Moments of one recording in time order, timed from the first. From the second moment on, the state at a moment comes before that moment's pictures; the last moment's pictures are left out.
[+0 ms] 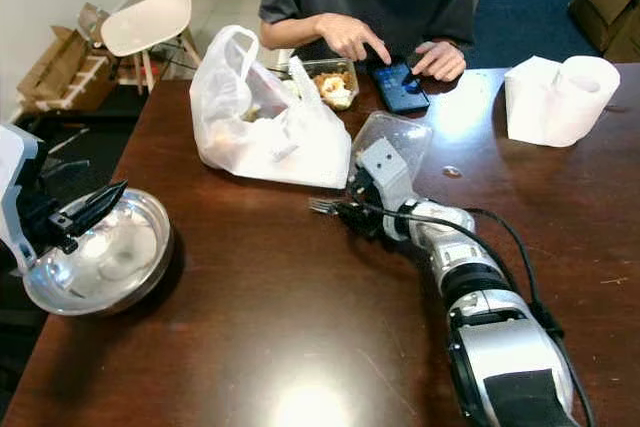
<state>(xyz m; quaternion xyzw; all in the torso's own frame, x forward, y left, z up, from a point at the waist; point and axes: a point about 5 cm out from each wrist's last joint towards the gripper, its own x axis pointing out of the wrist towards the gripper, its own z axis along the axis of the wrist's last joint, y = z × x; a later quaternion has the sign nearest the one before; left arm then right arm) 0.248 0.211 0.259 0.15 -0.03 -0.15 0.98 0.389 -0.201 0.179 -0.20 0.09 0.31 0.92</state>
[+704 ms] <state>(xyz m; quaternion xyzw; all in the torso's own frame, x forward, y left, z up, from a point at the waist) 0.249 0.195 0.252 0.13 -0.03 -0.16 0.98 0.375 -0.150 0.155 -0.07 0.05 0.41 0.91</state>
